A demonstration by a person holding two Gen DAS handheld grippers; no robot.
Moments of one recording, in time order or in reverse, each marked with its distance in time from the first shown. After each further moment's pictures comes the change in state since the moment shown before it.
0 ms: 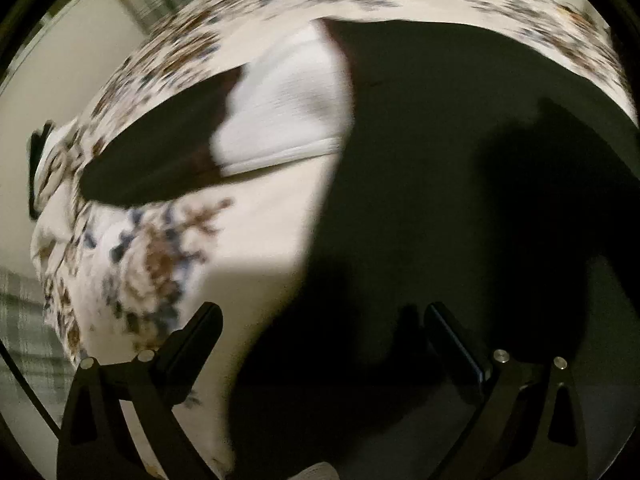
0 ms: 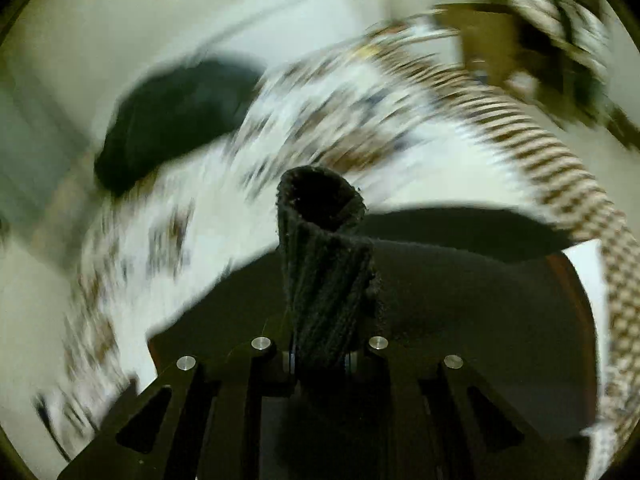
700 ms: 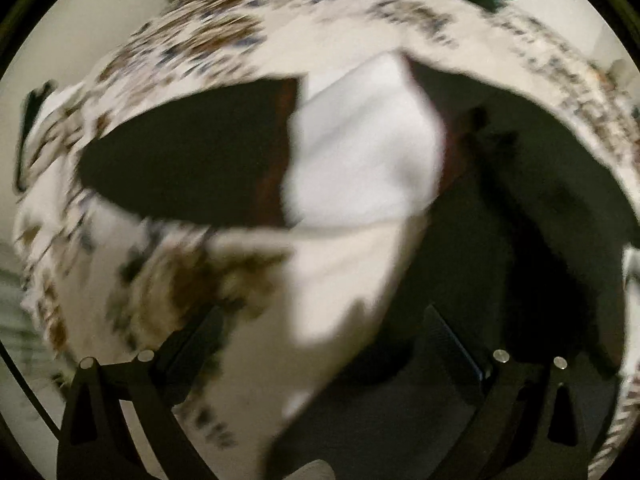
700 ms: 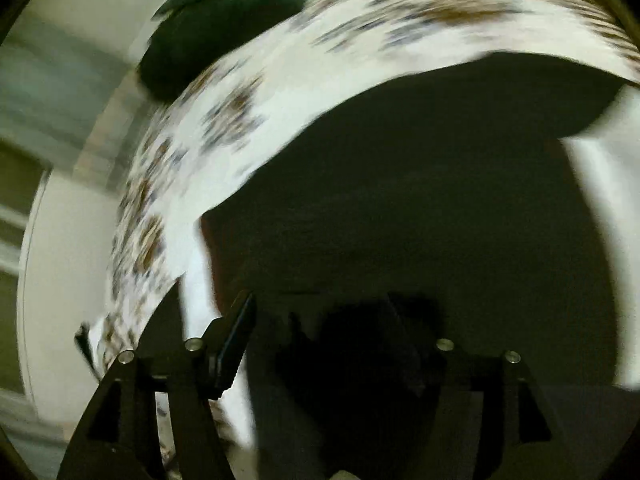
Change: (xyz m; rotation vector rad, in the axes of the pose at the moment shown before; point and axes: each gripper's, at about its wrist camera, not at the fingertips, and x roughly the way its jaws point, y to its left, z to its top) left arm -0.005 0.044 0.060 -0.120 -0.001 -0.160; right arm 0.052 -0.002 -0.100 0.053 0.296 0.214
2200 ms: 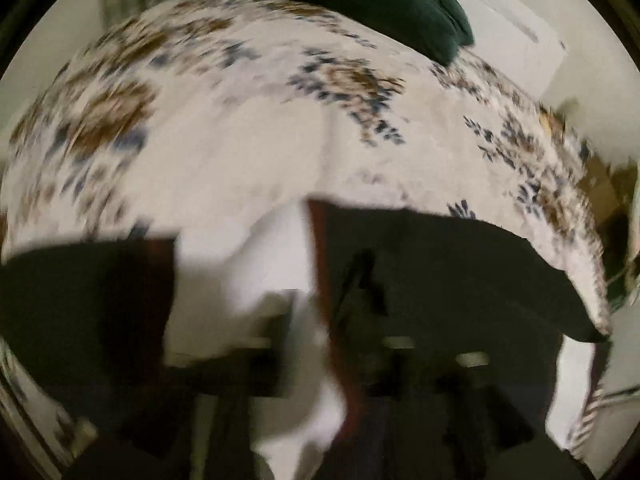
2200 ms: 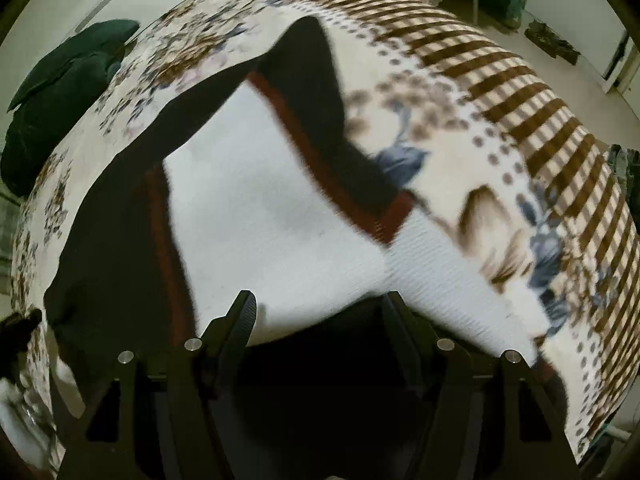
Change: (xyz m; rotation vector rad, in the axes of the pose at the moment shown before) left arm 0.038 -0.003 0.125 -0.003 -0.125 -0.273; right arm -0.076 -0.168 -0.050 0.275 -0.087 -0.415
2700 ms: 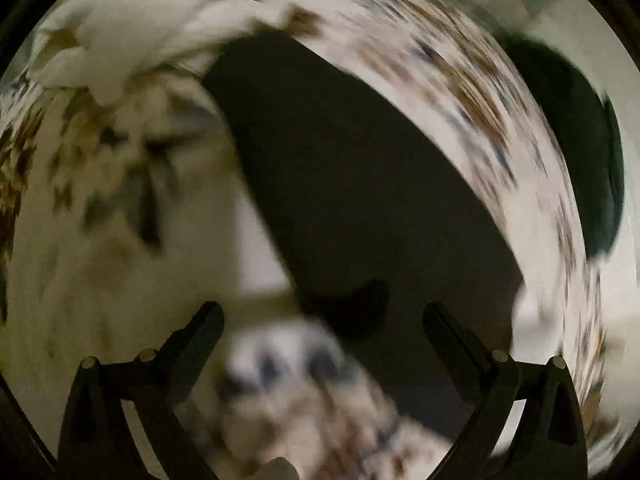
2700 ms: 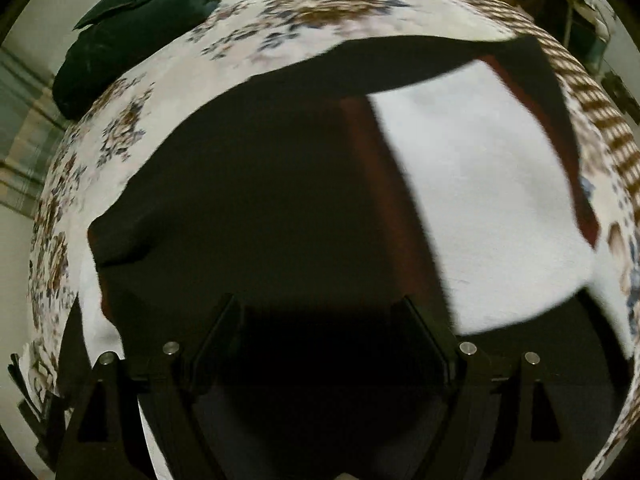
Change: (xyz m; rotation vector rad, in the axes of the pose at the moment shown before) left arm -0.048 0.279 -0.103 -0.822 -0.108 0.173; right arm 0.016 0.159 -0.040 -0.236 0.038 0.114
